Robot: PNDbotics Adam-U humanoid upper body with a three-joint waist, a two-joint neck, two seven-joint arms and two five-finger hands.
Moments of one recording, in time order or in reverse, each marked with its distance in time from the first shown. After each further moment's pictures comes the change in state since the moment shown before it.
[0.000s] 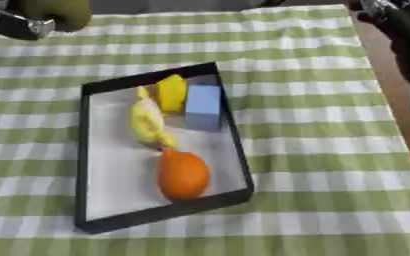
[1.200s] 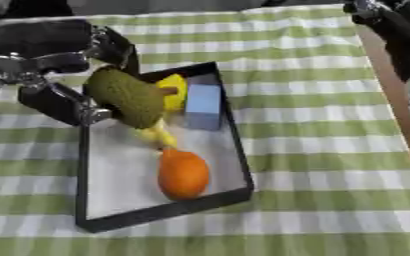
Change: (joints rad) left arm 0.126 0.005 -0.137 -0.526 0.251 0.196 -0.394; right arm -0.002 0.000 0.012 0.006 0.001 0.004 0.011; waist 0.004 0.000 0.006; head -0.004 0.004
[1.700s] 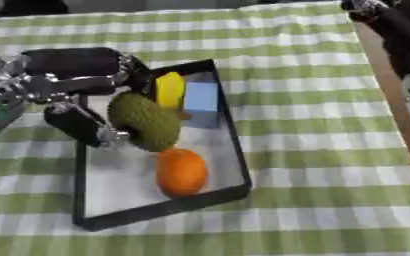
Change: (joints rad) left arm 0.039 -0.058 -0.061 0.051 -0.074 0.071 -0.056; right arm -0.001 0.002 0.000 0.000 0.003 0.001 0.001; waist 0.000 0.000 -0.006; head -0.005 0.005
